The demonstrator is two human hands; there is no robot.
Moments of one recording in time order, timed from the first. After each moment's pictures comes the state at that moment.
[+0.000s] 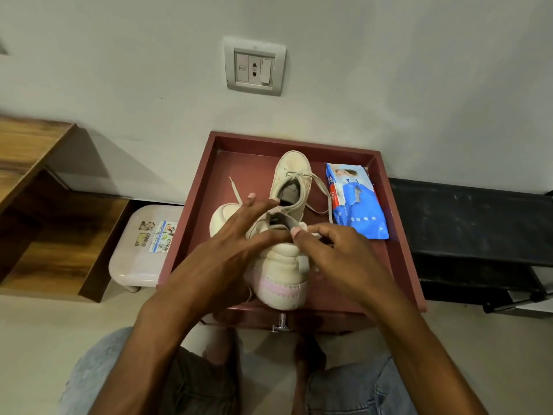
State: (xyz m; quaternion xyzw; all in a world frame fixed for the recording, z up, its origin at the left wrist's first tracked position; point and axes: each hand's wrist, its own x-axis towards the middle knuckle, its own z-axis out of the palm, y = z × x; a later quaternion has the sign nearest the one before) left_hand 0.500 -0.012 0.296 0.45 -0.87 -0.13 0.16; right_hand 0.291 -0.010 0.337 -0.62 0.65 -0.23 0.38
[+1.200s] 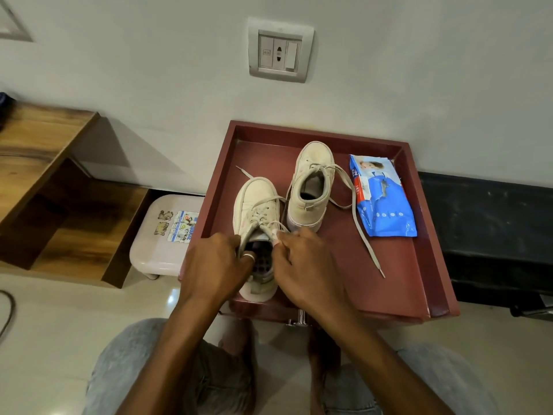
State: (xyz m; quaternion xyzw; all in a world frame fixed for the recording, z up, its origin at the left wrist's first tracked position) left_hand 0.513 -0.007 0.266 0.75 -0.60 -0.22 0.17; right_hand 0.360 -0.009 0.280 -0.74 0.60 -0.20 0.24
